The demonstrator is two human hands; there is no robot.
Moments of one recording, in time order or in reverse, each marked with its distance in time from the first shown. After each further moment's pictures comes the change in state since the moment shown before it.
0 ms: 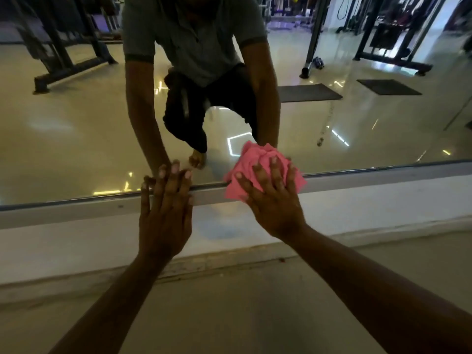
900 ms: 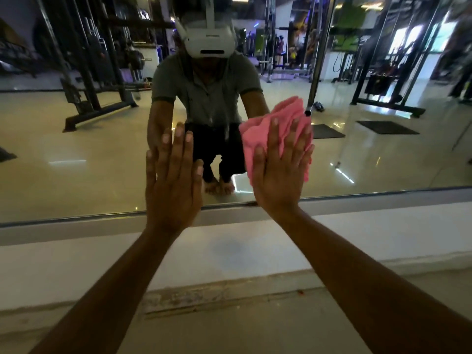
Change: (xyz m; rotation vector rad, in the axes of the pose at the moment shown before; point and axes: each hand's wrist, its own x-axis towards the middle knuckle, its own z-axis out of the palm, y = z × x) left_hand 0.085 -0.034 -0.060 0.115 0.148 -0.071; right_hand 0.127 -0.067 -0.050 0.118 0.327 0.391
